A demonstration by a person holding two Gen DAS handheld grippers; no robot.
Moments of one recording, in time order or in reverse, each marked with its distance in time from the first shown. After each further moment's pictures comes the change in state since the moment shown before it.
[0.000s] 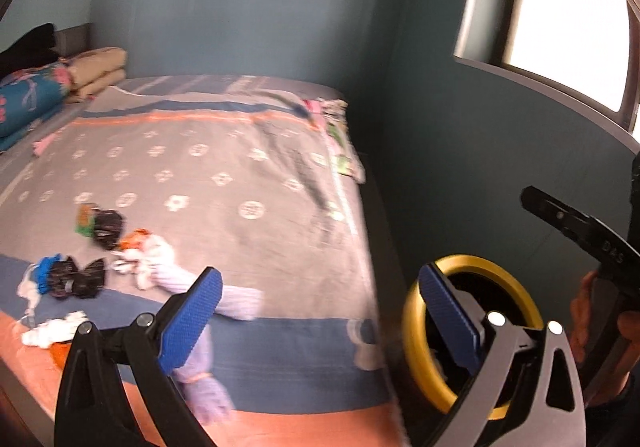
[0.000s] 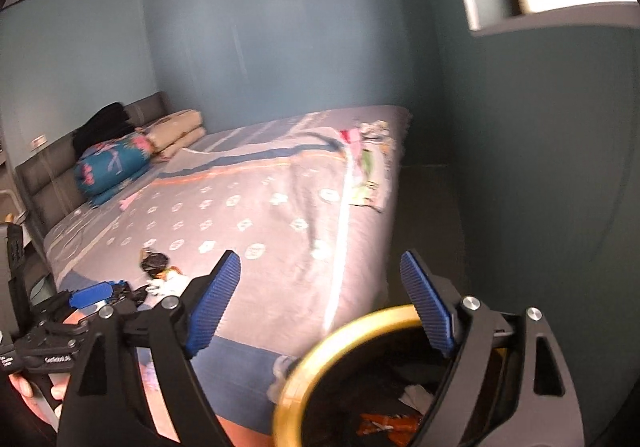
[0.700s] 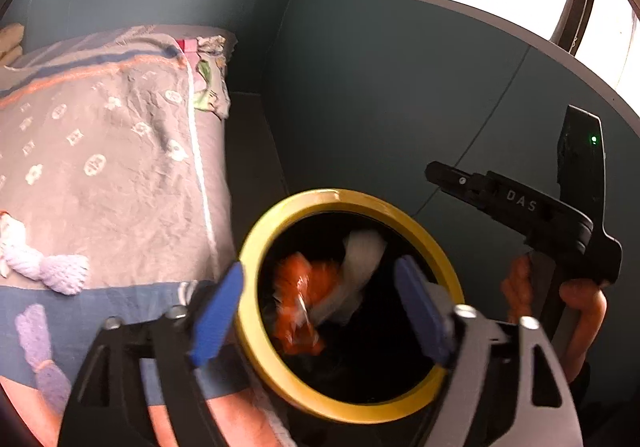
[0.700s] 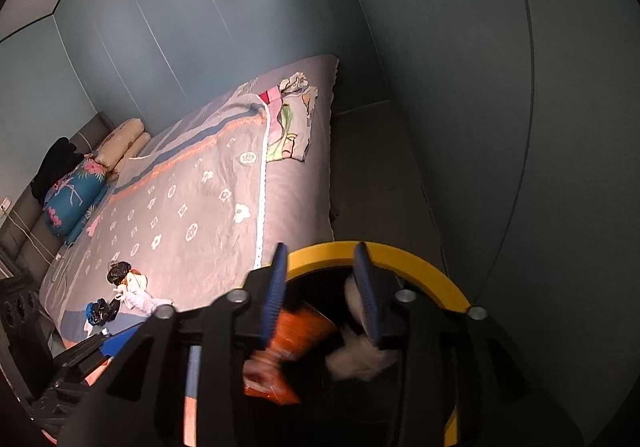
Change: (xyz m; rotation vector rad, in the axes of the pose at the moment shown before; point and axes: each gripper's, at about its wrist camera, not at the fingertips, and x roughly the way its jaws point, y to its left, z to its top) left arm 0.064 -0.123 -0.034 0.110 0.210 -0.352; right arm -0.006 -0.123 -0.042 0.280 0.140 -0.151
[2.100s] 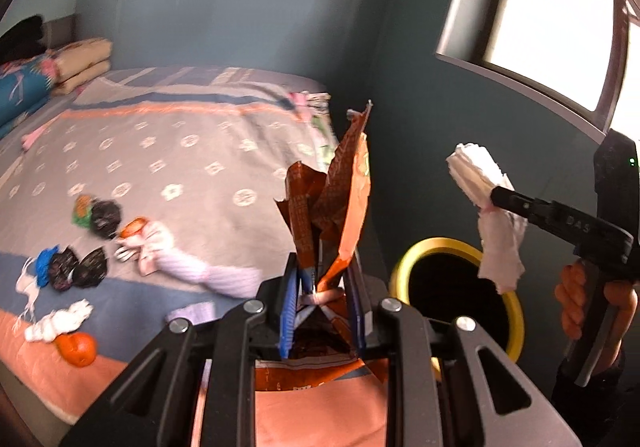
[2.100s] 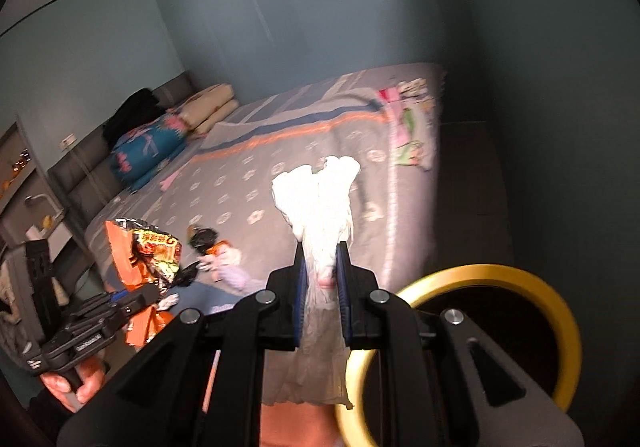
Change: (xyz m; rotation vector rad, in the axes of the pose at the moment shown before) left arm -0.136 0.088 -0.010 -0.082 -0.167 0.243; right arm -0.034 0.132 0.003 -0.214 0.009 0.226
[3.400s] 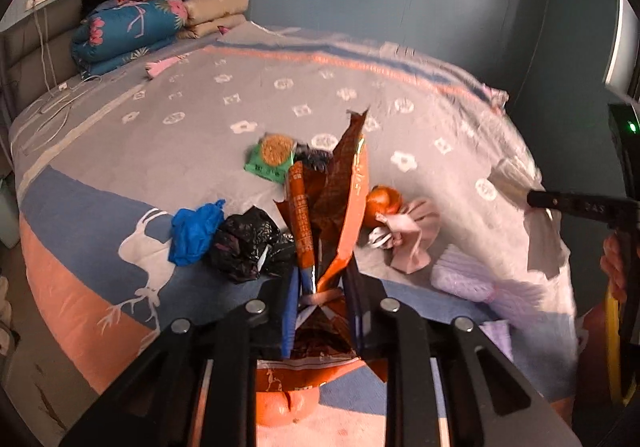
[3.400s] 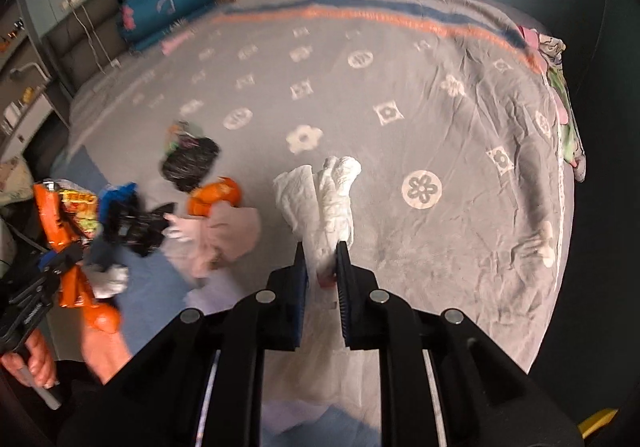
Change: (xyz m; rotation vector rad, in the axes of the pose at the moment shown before) left arm 0.026 0.268 -0.031 -0.247 0.058 0.410; right arm 0.326 0.178 0.003 -0.288 0.424 0.116
